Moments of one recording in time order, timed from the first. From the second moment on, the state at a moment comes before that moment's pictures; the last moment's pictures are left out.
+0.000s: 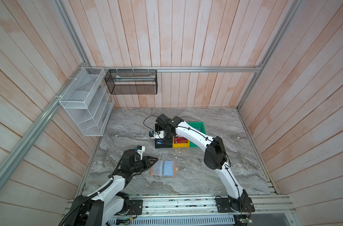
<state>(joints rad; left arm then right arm) -0.21 1.04 0.22 0.22 0.73 -0.85 0.86 2.37 2.26 -1.13 -0.02 -0.72</state>
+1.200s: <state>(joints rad) -0.19 1.06 0.22 0.22 0.75 -0.84 0.88 2.43 2.26 -1.10 0.08 -0.75</state>
